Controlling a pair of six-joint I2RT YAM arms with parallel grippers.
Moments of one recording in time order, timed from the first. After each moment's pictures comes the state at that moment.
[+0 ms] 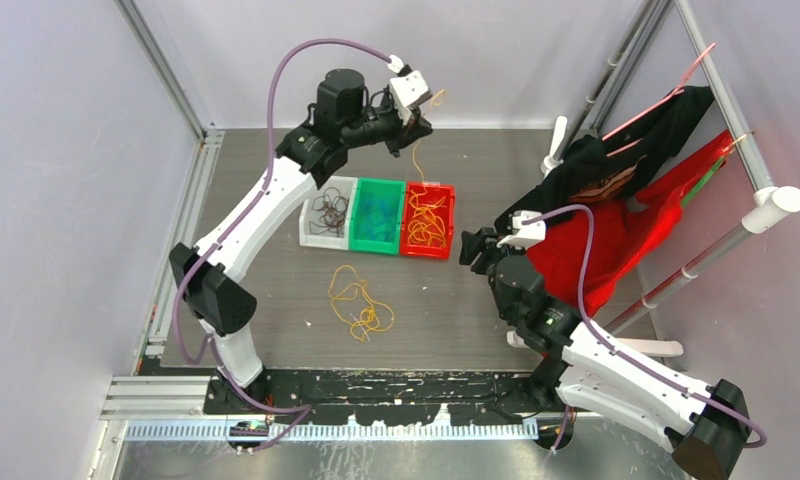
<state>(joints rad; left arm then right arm) -0.61 1.78 1.95 -0.34 0.49 0.32 0.82 0.75 0.49 0.11 0.70 0.44</state>
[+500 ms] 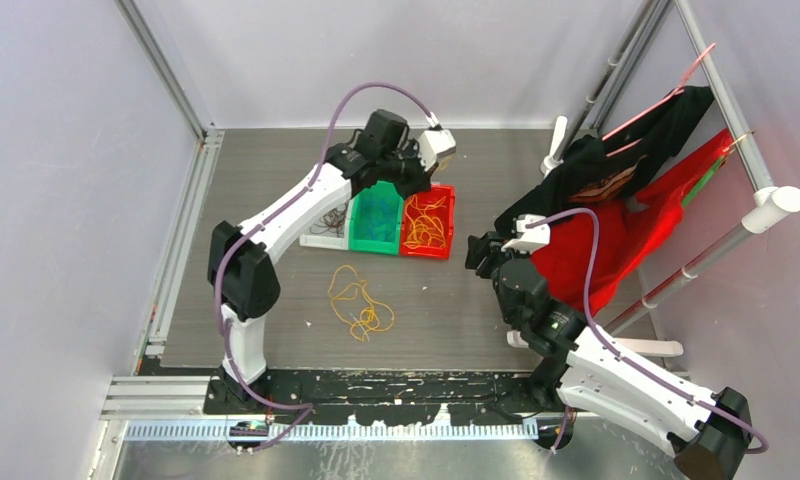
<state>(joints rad) -0.66 1.94 1.88 -0.54 0.42 0.38 0.81 0.70 0.48 0.03 0.71 0.45</state>
